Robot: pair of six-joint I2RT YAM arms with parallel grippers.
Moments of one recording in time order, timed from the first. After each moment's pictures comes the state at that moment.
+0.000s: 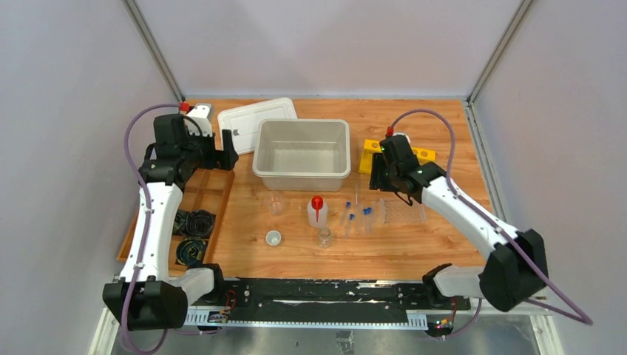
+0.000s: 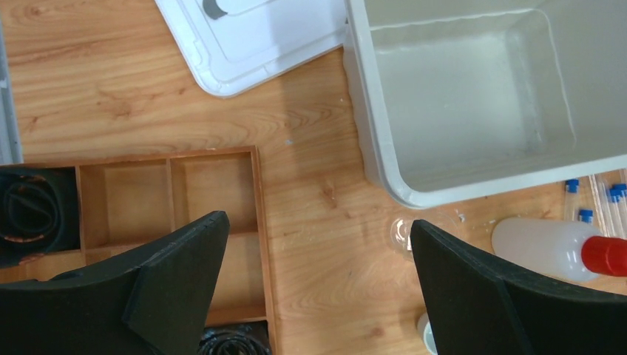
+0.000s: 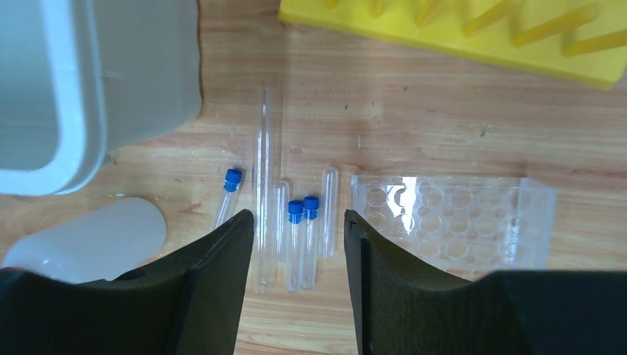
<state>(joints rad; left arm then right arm) 0.08 1.11 1.14 -0.66 0.30 0.07 0.49 1.23 0.99 -0.58 0.18 0.45</state>
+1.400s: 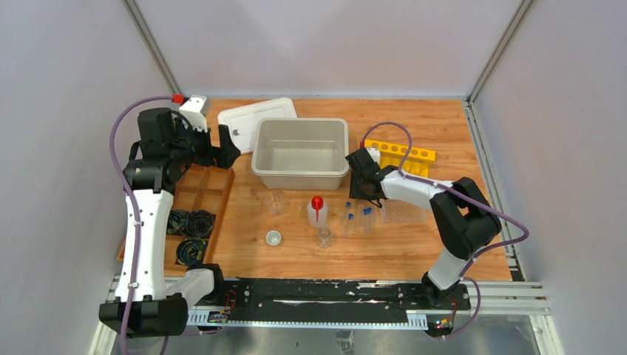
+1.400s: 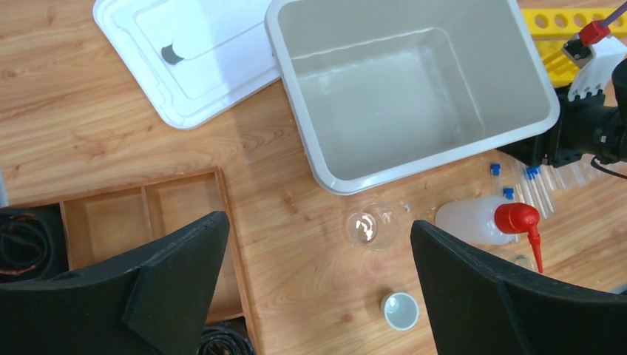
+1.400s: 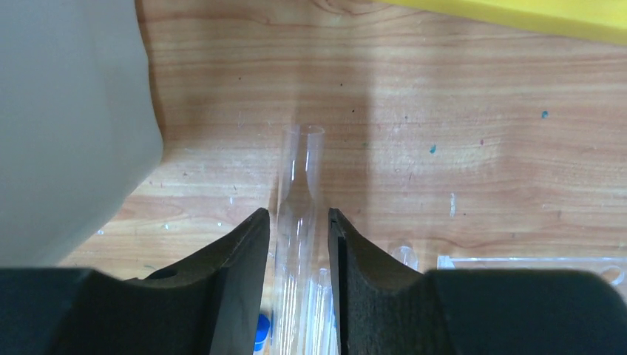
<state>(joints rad) 0.08 1.06 1.30 -0.81 0.44 0.09 0.60 1.69 0.98 -0.32 0.24 0.59</state>
